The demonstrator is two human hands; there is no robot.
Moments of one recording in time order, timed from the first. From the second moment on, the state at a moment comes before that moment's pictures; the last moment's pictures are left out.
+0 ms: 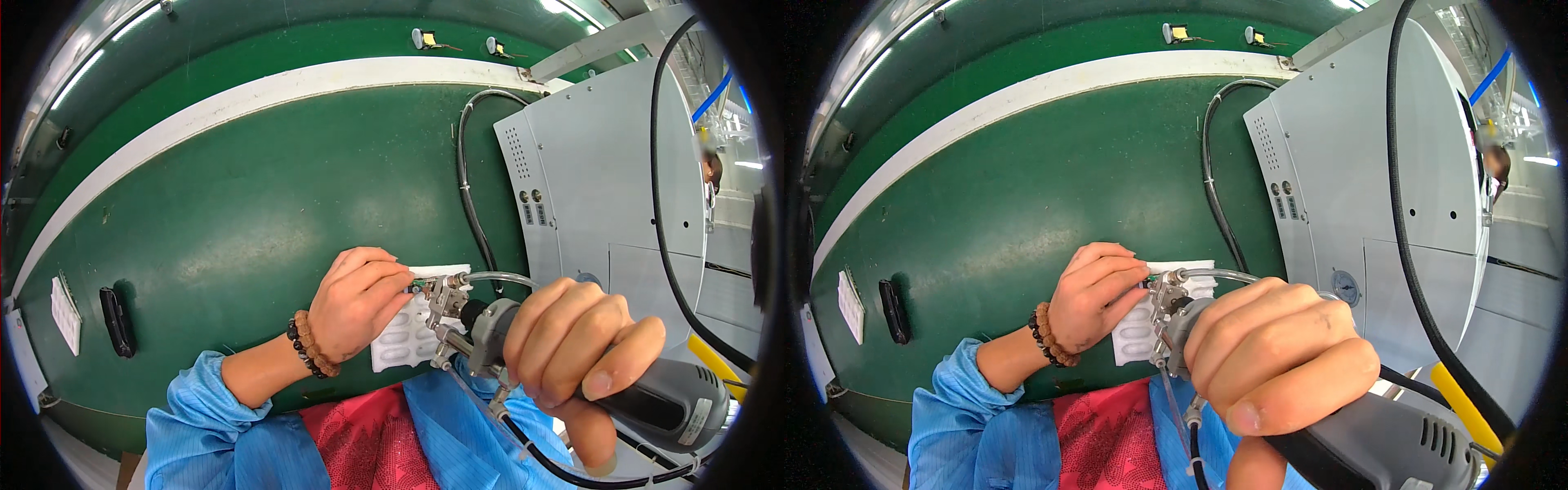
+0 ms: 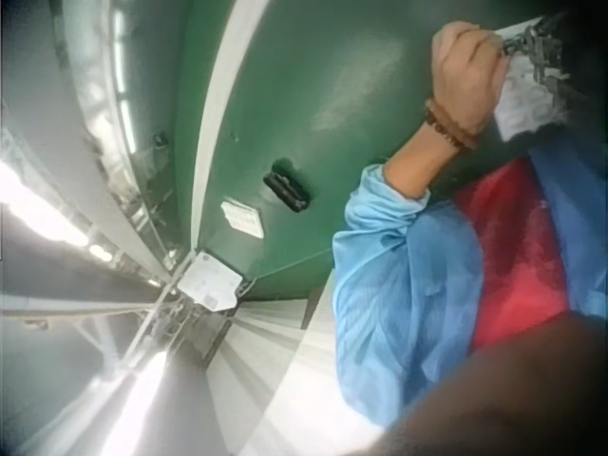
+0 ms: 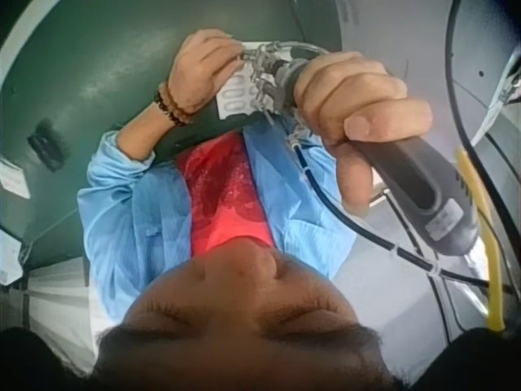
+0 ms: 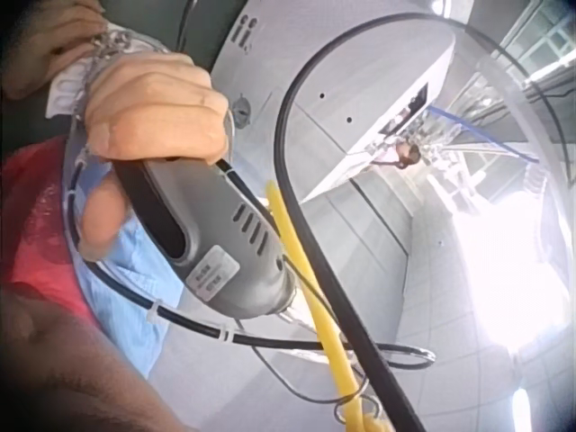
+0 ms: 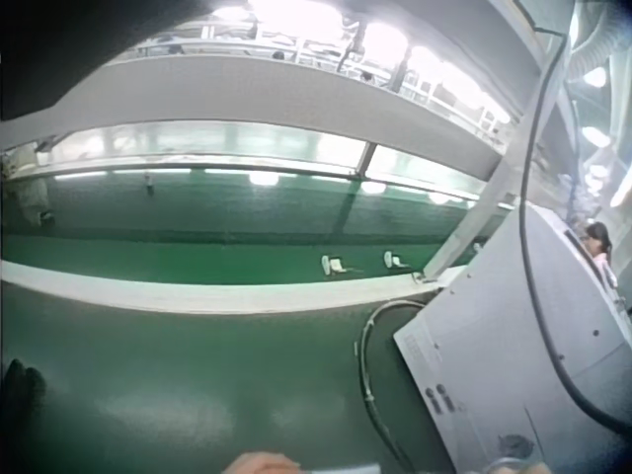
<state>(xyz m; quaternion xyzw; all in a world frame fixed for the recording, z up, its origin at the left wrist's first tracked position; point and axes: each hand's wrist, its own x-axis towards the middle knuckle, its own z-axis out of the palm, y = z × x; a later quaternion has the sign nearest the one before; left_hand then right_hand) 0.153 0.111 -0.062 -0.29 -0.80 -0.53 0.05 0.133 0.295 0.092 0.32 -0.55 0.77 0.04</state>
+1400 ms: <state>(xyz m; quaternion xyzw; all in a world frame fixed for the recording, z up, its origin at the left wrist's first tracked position) 0.154 0.111 -0.069 -0.29 -0.79 -0.54 0.07 0.144 0.305 0.105 0.38 -0.56 0.73 0.05</state>
